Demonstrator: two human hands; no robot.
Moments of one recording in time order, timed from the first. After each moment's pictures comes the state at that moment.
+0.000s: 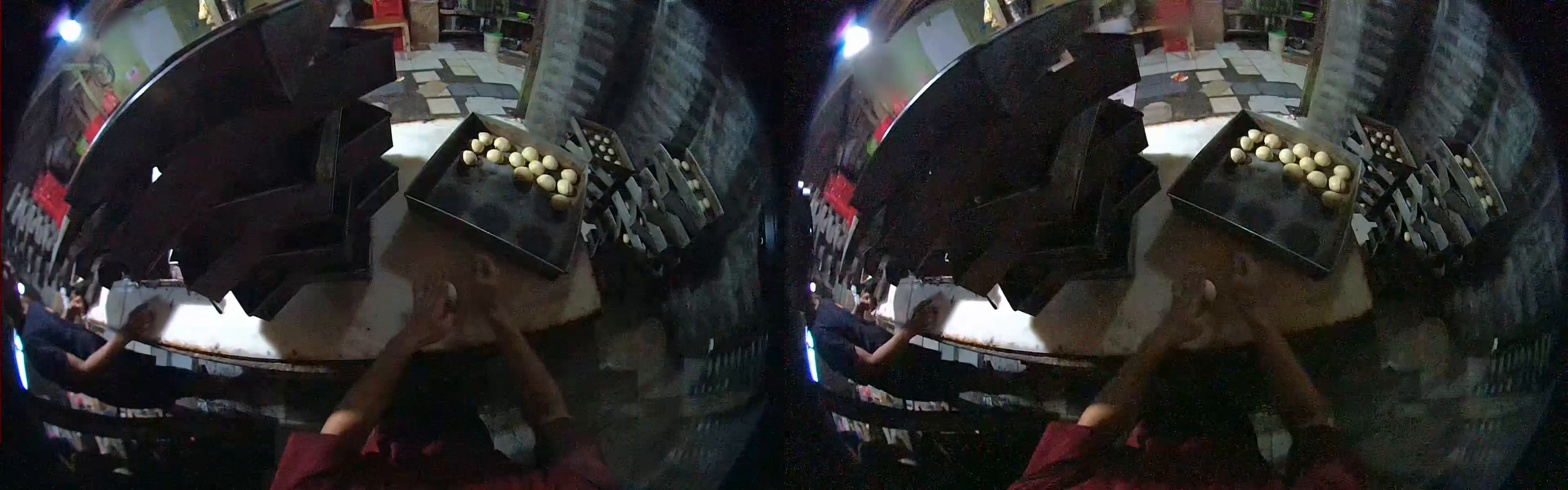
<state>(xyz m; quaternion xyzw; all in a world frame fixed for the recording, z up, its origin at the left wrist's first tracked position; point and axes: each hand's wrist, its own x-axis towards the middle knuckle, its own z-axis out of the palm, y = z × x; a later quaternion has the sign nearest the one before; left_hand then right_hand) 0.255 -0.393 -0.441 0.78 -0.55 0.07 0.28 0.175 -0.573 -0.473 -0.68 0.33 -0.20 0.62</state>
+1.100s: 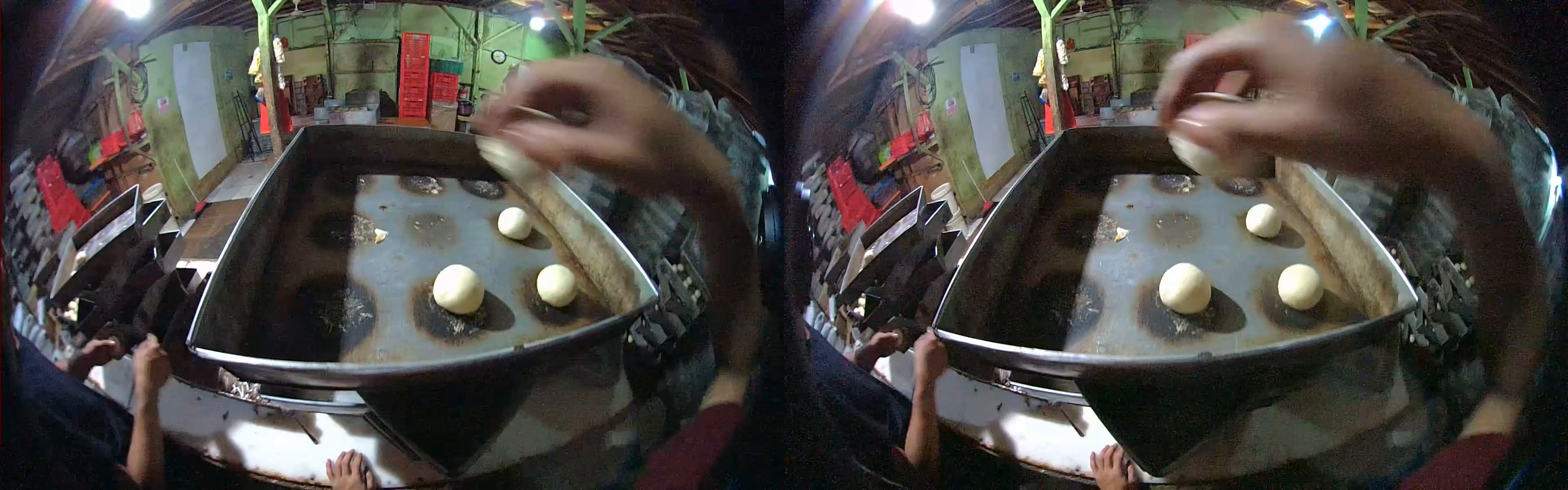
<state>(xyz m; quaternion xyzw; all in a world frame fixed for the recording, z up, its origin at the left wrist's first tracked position) 0.394 -0.001 -0.405 0.93 -0.27 0.13 0.23 0.441 -0.303 0.177 -0.97 -0.15 -0.14 0.14</state>
